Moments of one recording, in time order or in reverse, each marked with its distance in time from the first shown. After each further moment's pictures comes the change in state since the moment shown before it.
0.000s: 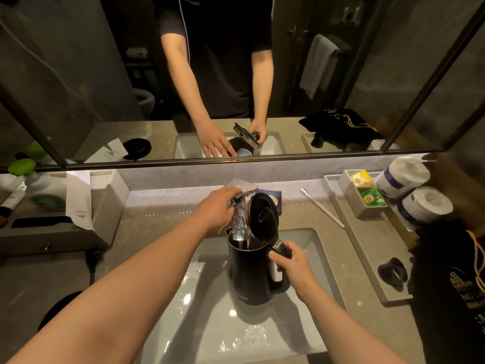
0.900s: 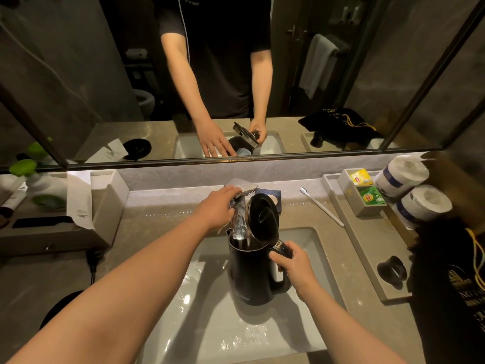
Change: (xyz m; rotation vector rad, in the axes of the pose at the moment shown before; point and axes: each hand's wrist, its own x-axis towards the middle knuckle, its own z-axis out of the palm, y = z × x) left_hand -0.002 0.002 -0.001 0.027 -0.054 -0.033; right_hand -0.004 -0.002 0.000 0.015 0.007 0.017
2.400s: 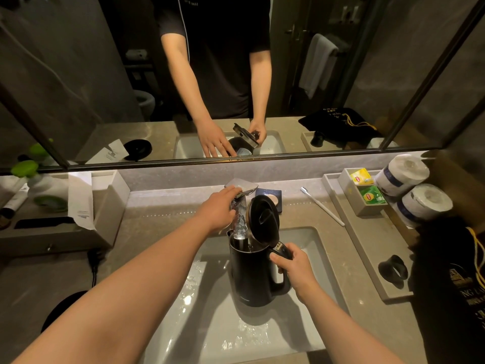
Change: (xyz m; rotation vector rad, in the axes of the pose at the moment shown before) left_hand 0.000 0.000 0.004 -0.007 -0.021 -0.030; right_hand 0.004 0.013 0.001 0.042 0.017 -0.008
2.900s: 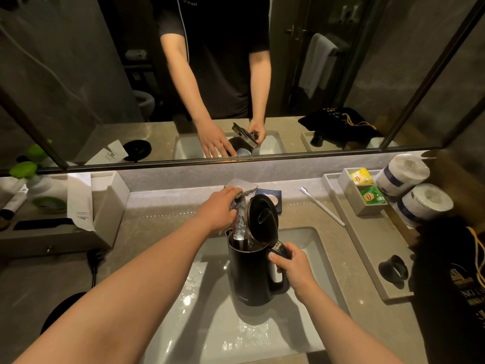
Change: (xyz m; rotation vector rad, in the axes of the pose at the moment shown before) left_hand 0.003 -0.001 0.003 0.003 0.026 0.004; right_hand 0.000 -0.002 0.002 0.014 -0.003 0.004
